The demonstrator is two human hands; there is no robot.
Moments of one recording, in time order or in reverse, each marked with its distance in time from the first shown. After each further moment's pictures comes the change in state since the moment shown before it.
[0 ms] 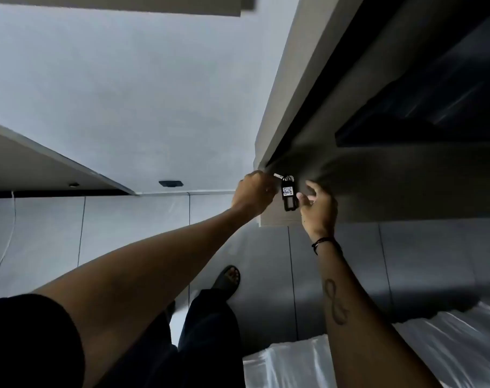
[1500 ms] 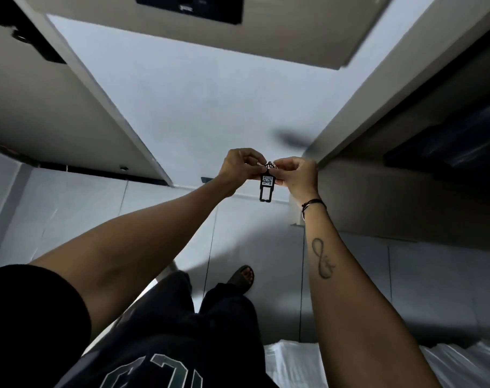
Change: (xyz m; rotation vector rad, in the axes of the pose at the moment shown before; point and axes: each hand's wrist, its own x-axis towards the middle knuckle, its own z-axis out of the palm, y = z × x) left_hand -0.083 -0.067 -0.180 -0.817 0.080 -0.240; right_hand -0.061 -0.179 0.047 0.488 -0.407 0.004
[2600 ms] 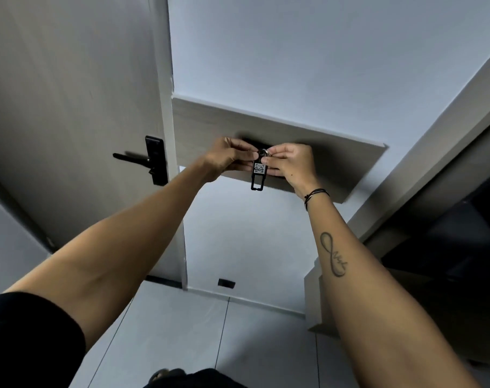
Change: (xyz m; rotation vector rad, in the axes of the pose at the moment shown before) left_hand -0.086 0.265 -0.223 -0.087 -0.056 0.389; right_hand -0.096 -0.313 0.122 -0.012 -0.129 -0.587
